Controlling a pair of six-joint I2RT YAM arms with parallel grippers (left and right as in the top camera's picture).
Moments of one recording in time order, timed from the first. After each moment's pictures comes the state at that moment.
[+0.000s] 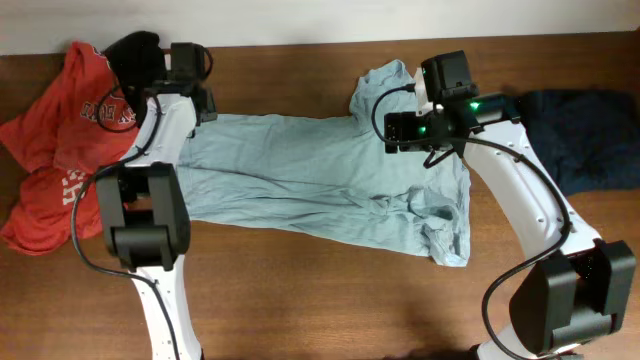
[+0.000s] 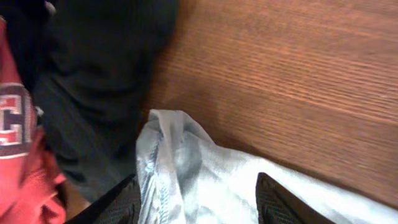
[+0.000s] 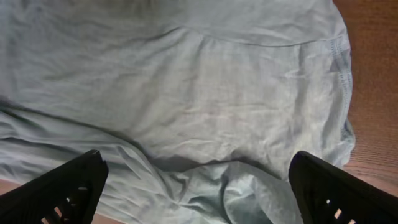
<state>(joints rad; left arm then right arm) -0.03 2.33 1.88 -0.62 -0.33 -0.18 0.20 1.76 1.52 -0.88 -0.07 0.18</state>
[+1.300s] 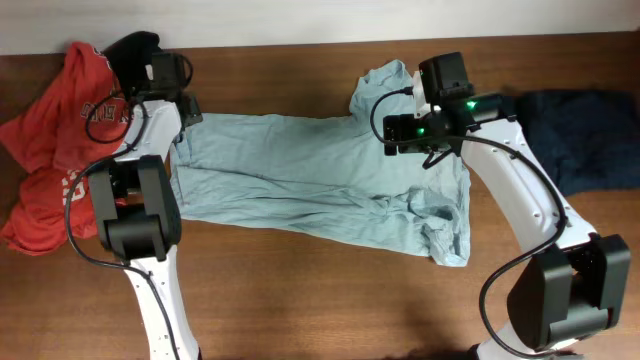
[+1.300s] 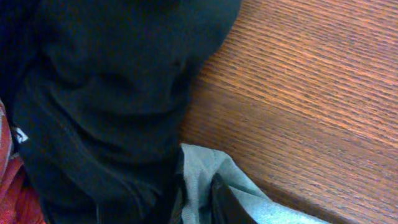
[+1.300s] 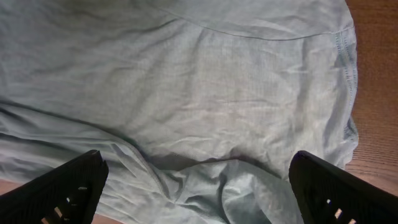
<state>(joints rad) 0.06 2.42 1.89 -0.52 -0.28 -0.21 0.20 1.78 1.52 -0.88 -0.07 0.17</state>
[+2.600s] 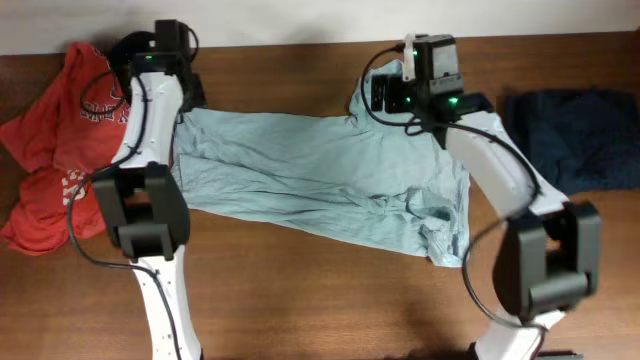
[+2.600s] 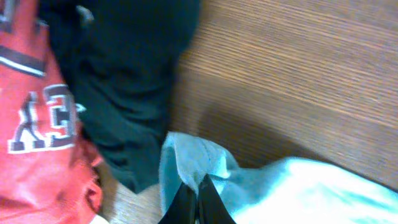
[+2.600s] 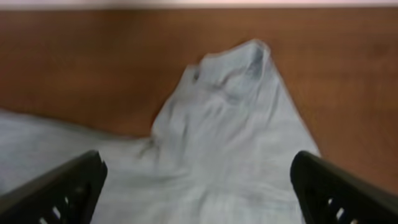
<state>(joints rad) 0.00 2.43 2.22 -0.96 -0.29 -0.21 0.20 1.92 1.53 -0.34 -0.01 0.15</state>
